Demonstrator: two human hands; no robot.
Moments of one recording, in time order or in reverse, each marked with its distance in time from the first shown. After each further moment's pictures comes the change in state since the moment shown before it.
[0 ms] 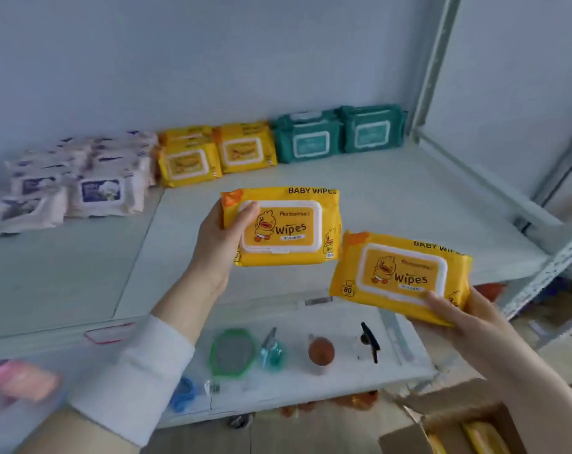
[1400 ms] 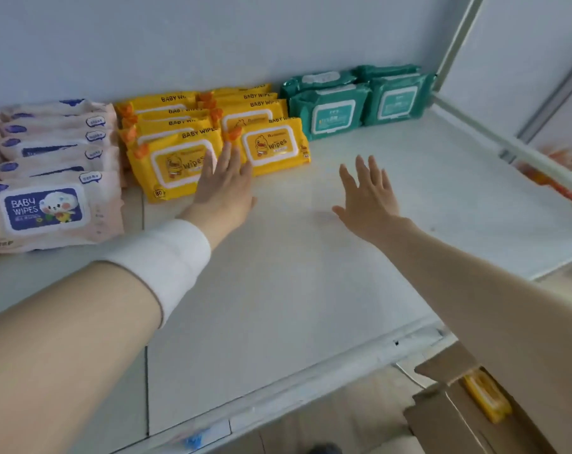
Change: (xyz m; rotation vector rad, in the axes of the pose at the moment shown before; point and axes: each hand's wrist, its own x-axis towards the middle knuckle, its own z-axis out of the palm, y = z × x) left_hand 0.215 -0.047 -0.074 1.761 -0.406 0.380; right_hand 0.233 -0.017 0.203 -1.829 0.271 -0.118
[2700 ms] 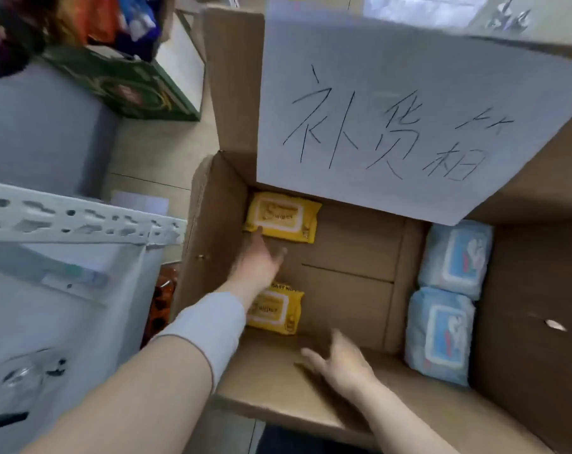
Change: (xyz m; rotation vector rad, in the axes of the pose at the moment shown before) left_hand -0.072 0.792 0.413 -0.289 -0.933 0.453; right_hand -0.379 0.369 0.569 1.264 -0.870 1.237
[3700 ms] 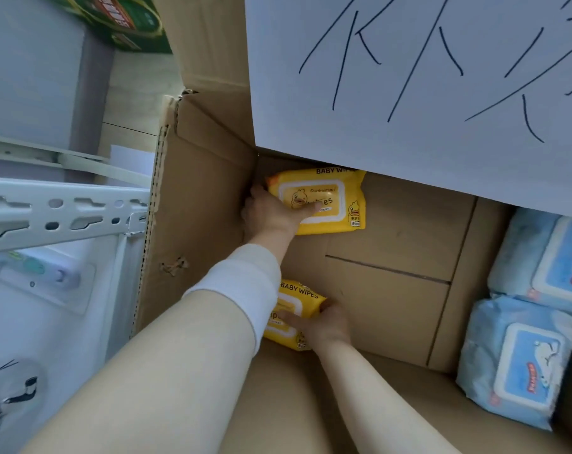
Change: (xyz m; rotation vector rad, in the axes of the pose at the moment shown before) left_hand 0.116 -0.019 0.021 -0.219 0.188 -0.211; right_hand 0.121 -0.065 0.054 0.627 0.041 0.228
